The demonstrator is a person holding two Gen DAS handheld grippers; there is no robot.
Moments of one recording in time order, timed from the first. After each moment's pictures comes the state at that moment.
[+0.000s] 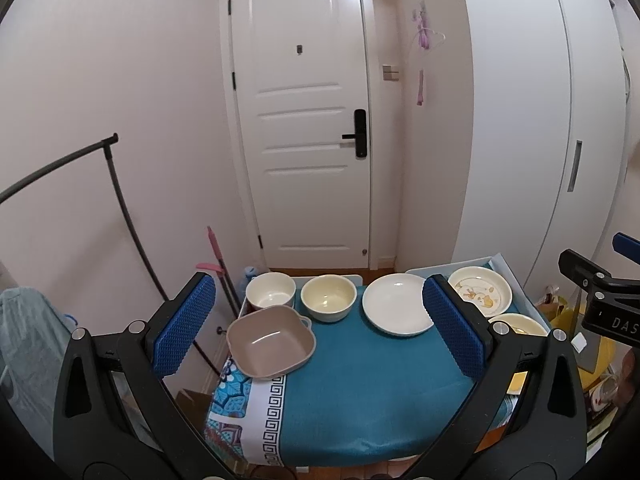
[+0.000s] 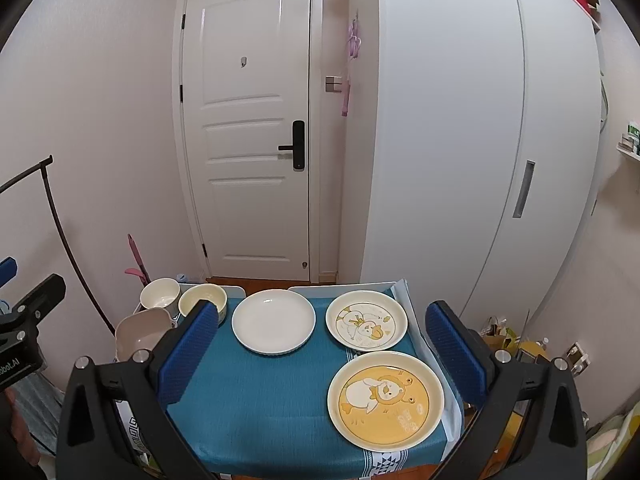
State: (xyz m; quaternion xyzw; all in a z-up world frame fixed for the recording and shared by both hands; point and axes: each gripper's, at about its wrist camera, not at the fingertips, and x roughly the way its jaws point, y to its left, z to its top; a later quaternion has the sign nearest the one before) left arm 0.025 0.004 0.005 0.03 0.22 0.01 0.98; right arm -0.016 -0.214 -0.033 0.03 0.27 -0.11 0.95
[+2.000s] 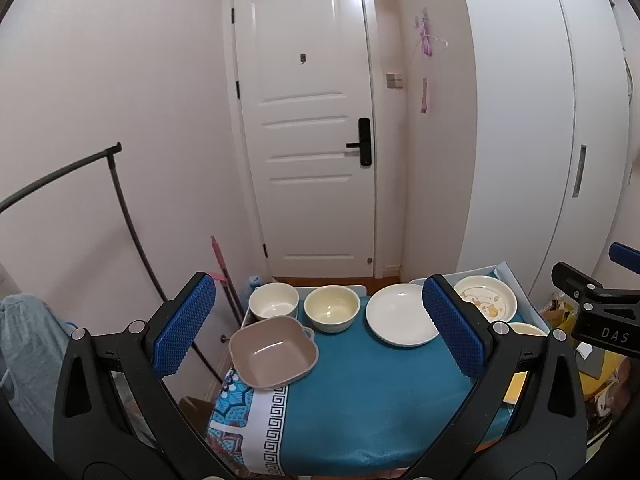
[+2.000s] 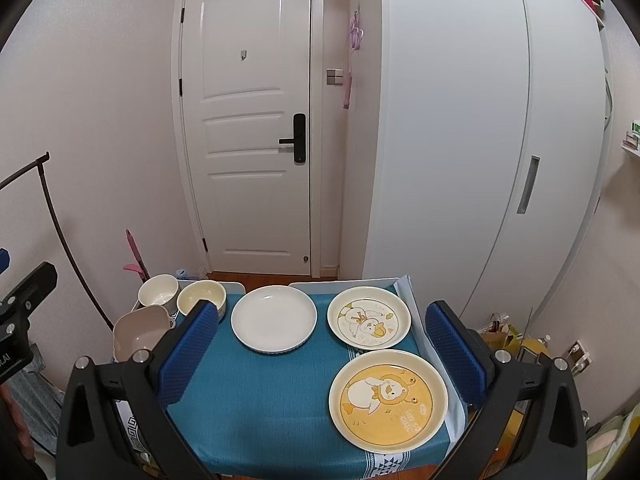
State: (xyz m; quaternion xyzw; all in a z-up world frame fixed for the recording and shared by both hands) left arm 0.027 -0.007 0.002 0.04 0.20 0.02 0.98; right arm -0.006 -0.214 -0.038 0.03 0.29 -0.11 0.95
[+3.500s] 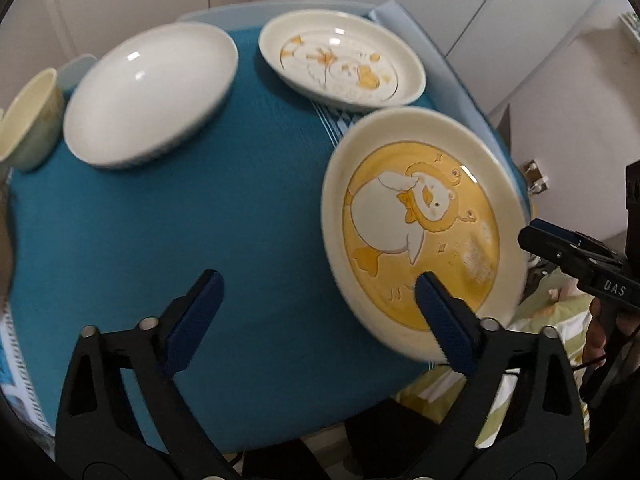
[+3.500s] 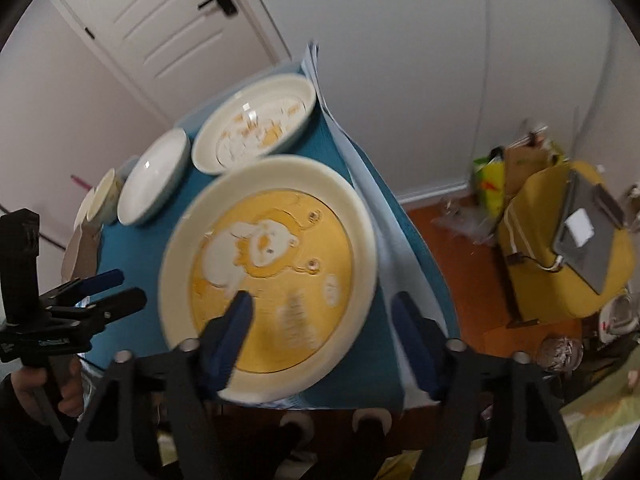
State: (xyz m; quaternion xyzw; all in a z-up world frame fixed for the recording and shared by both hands) left arm 0.180 -0.213 -0.280 0.02 0.58 -0.21 0.79; right arm 0.007 -0.452 -0.298 0.23 0.54 -0.03 0.81
